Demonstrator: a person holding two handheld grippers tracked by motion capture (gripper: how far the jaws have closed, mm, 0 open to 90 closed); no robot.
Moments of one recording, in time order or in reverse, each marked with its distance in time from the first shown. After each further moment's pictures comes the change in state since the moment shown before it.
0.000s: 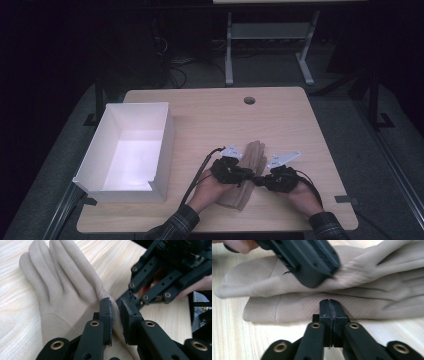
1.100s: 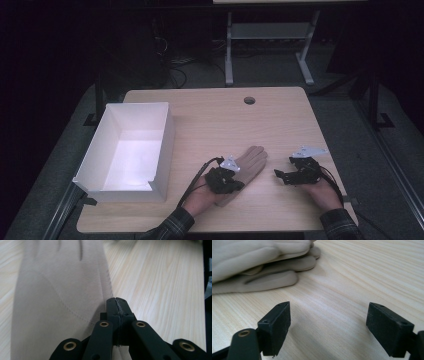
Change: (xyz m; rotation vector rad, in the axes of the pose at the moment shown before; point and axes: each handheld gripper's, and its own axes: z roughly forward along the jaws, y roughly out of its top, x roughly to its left) left arm -0.006 -0.027 -0.012 0.193 0.067 0.091; right arm -0.050 -0.031 -0.029 -0.047 -0.357 0.153
